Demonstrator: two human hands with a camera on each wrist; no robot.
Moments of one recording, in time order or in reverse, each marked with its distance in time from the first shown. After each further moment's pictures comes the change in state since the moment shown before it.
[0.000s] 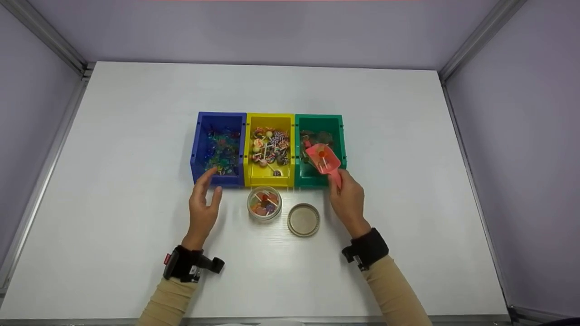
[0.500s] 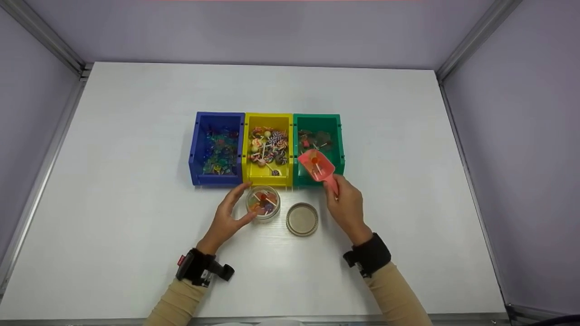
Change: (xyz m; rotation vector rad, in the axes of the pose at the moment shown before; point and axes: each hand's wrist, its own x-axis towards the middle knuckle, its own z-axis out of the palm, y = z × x) left_hand -0.021 -0.001 0.029 -0.086 -0.406 -0.126; right_hand -0.014 -0.007 -0.011 0.040 -0.033 -0.093
